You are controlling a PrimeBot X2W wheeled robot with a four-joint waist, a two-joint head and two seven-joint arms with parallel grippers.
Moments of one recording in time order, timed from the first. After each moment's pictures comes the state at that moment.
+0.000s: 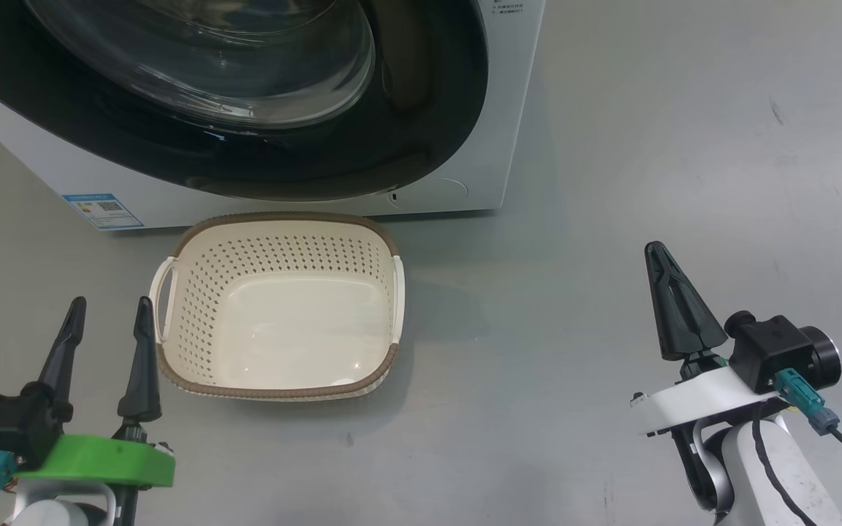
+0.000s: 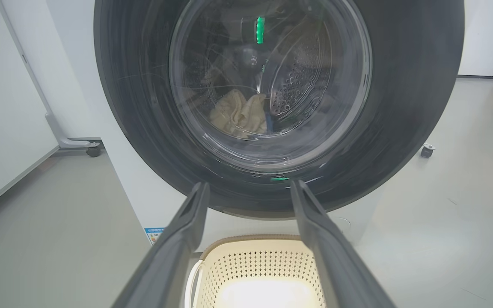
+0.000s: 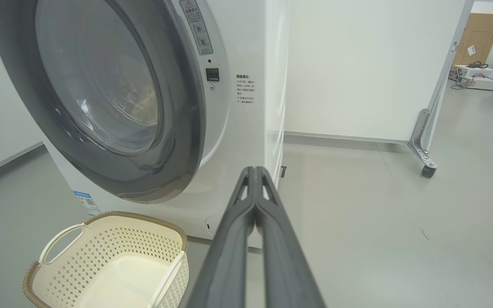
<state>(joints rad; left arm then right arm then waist) -0.06 0.23 -0.13 0.05 -0.46 0.02 -0.25 -0.13 -0.07 0.18 0.11 0.18 0.06 -0.25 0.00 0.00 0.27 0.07</state>
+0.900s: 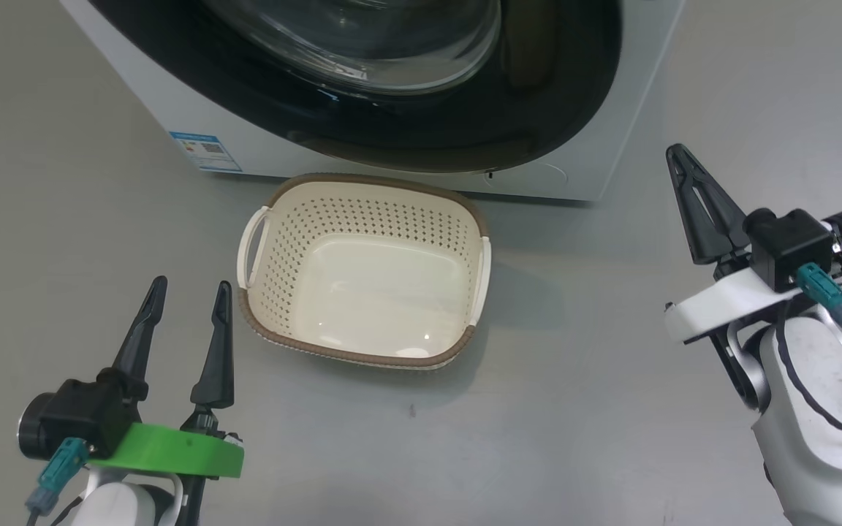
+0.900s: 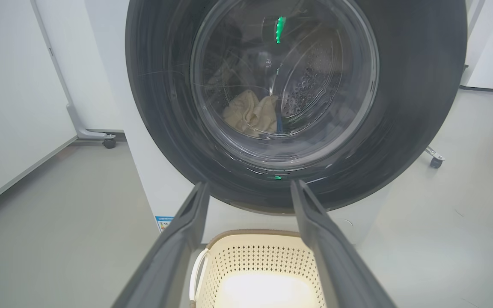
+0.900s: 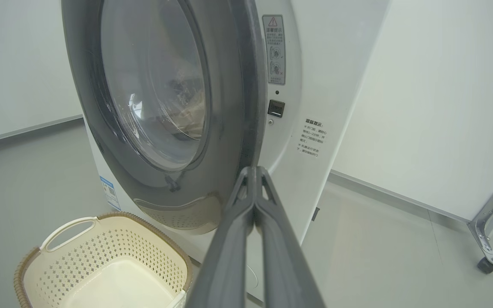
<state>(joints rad) -0.09 0.13 -0.20 0.02 -0.42 -0.01 -0.25 -0.36 -0.20 0.21 0.21 0.11 0.10 -0.21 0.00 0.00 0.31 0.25</state>
